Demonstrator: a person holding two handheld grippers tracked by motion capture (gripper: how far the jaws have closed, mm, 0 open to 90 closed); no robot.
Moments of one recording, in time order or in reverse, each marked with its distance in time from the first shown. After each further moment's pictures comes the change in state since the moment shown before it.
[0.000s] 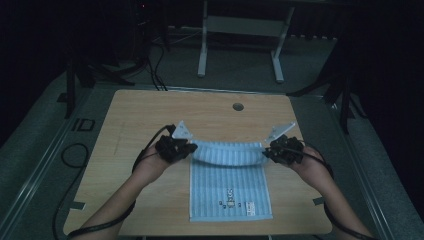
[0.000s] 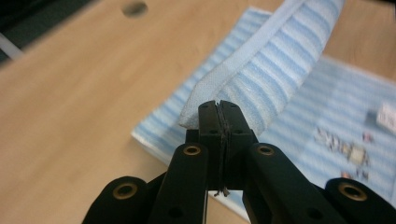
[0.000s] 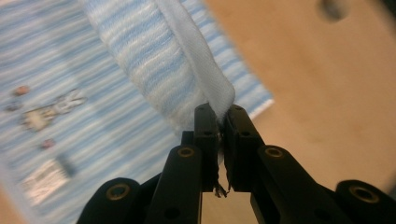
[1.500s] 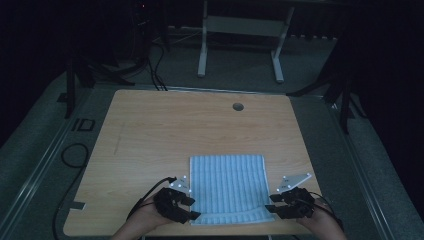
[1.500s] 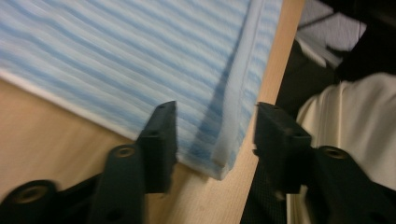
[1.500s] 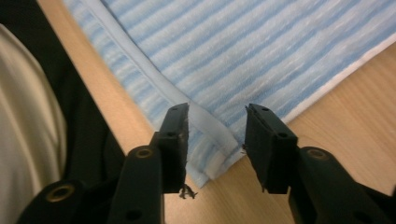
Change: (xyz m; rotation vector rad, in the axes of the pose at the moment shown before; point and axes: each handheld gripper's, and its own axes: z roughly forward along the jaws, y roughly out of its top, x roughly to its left) left arm -0.080 -0.082 0.010 0.138 -0.366 -0.069; right arm 0.080 -0.099 0.008 -0.024 0.234 0.144
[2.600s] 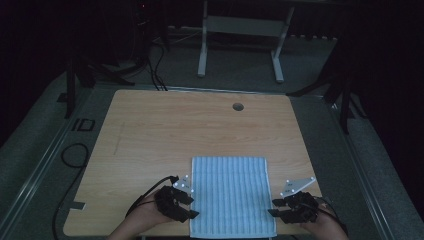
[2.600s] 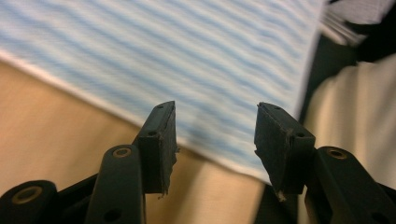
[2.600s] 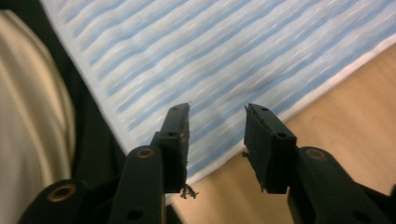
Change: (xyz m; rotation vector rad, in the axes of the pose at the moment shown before) left arm 0.006 0.007 -0.004 0.062 0.067 0.027; right arm 0.004 -0.010 -0.007 -0.003 0.014 0.002
